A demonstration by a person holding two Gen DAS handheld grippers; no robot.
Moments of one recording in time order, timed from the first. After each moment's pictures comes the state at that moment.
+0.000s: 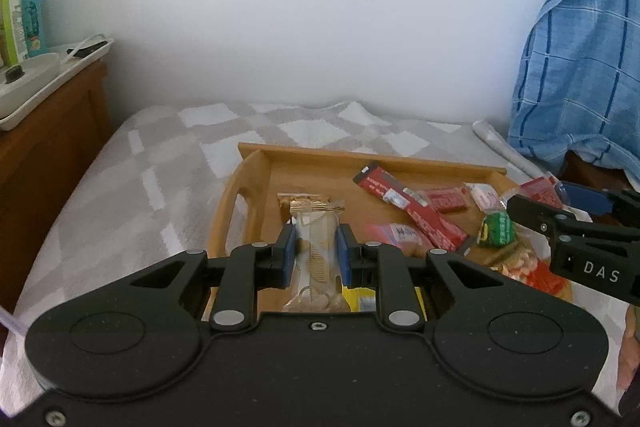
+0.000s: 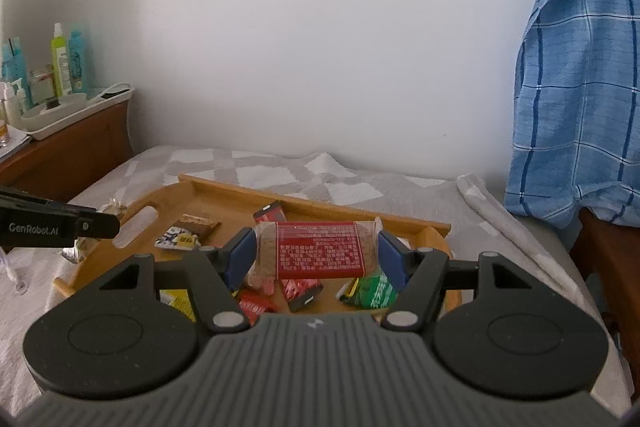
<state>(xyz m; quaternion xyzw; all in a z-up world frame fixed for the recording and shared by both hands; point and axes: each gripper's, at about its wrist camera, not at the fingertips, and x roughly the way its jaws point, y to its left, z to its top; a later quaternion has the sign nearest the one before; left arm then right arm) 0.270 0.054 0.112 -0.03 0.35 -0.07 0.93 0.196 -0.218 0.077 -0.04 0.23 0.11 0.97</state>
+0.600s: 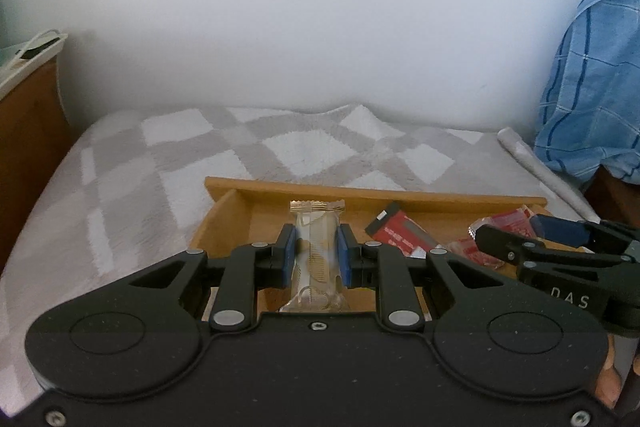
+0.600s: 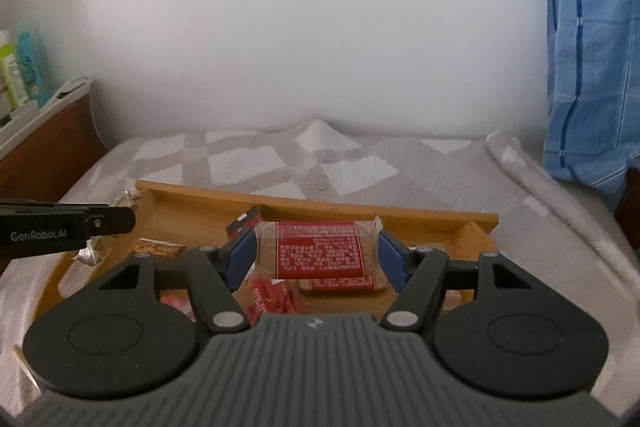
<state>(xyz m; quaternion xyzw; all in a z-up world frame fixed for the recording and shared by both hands) 0.383 0.036 0.074 -0.03 0.38 -0.08 0.92 0.307 -0.212 0.041 0.01 0.31 0.10 0.95</state>
